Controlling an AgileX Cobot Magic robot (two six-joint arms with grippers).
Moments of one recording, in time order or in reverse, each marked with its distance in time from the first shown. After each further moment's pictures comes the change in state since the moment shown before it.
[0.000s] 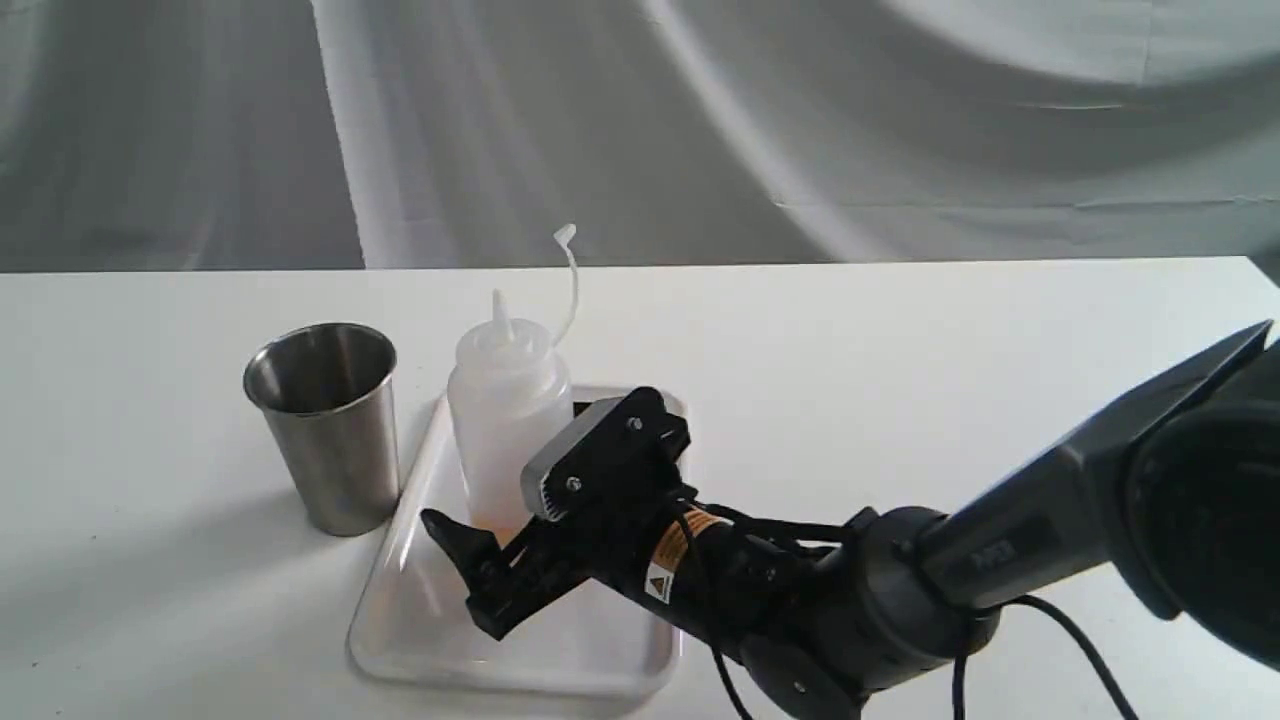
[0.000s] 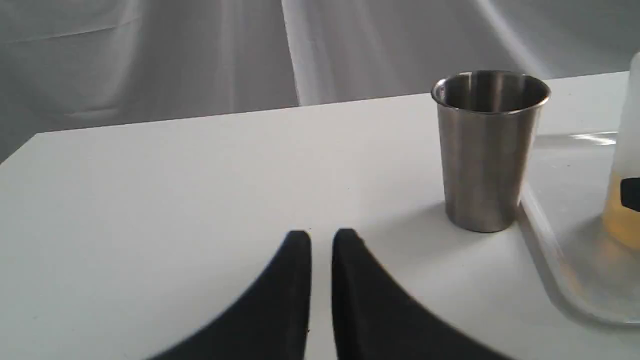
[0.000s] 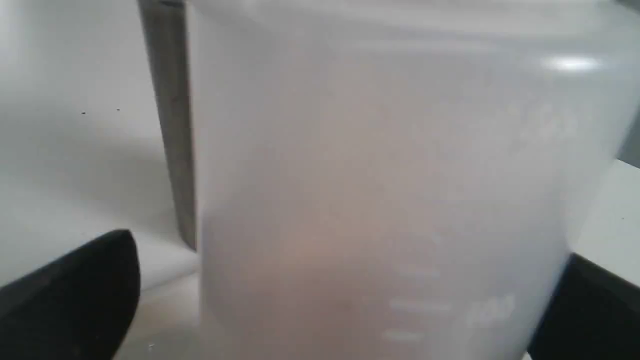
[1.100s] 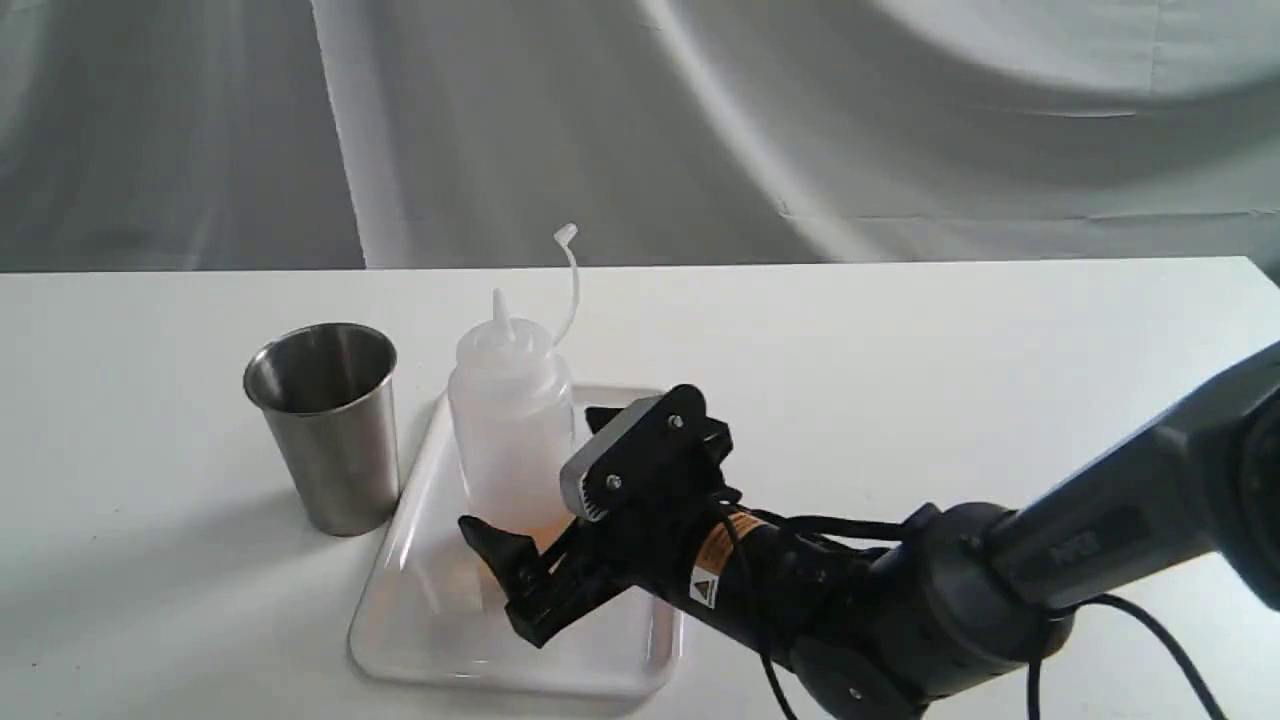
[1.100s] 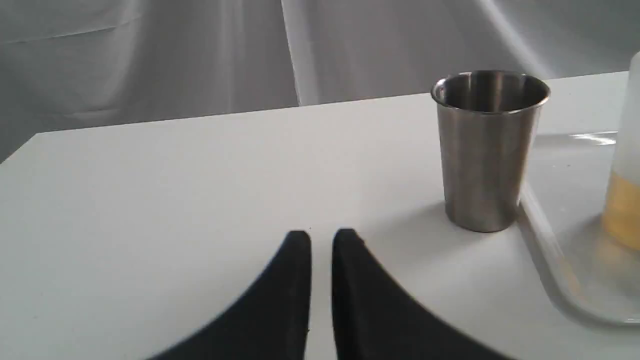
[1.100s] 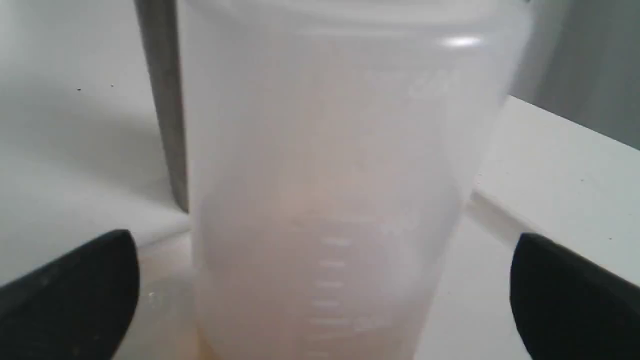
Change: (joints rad) left arm 0.000 0.000 0.000 0.000 0.000 0.000; right arm -0.025 -0.096 0.117 -0.001 0.031 0.002
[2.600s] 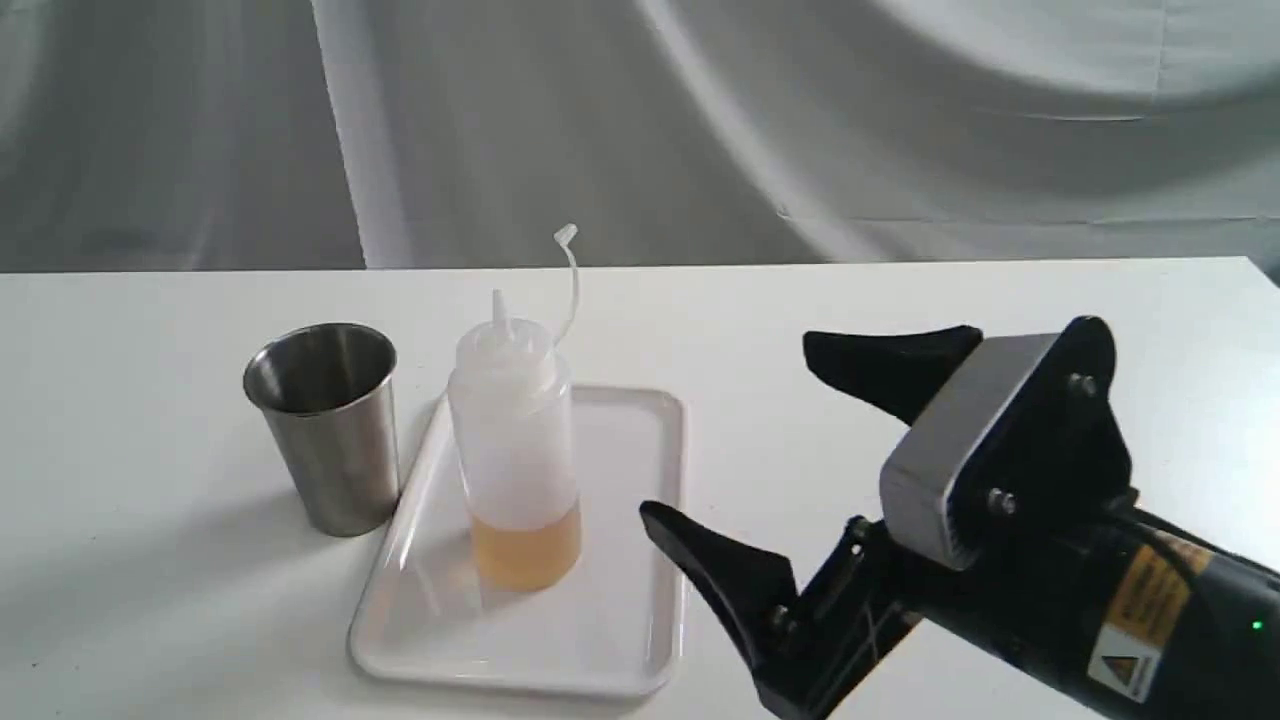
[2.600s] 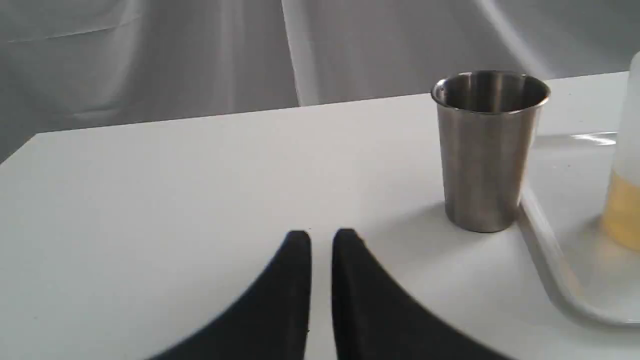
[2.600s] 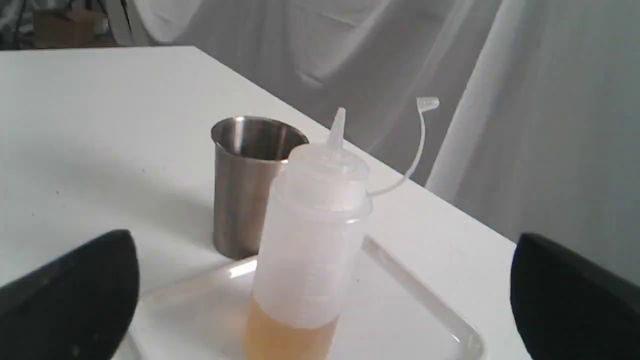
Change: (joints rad) left arm 0.000 0.000 0.000 0.000 0.000 0.000; right arm -0.013 -0.858 0.528 -0.016 0.243 -0.034
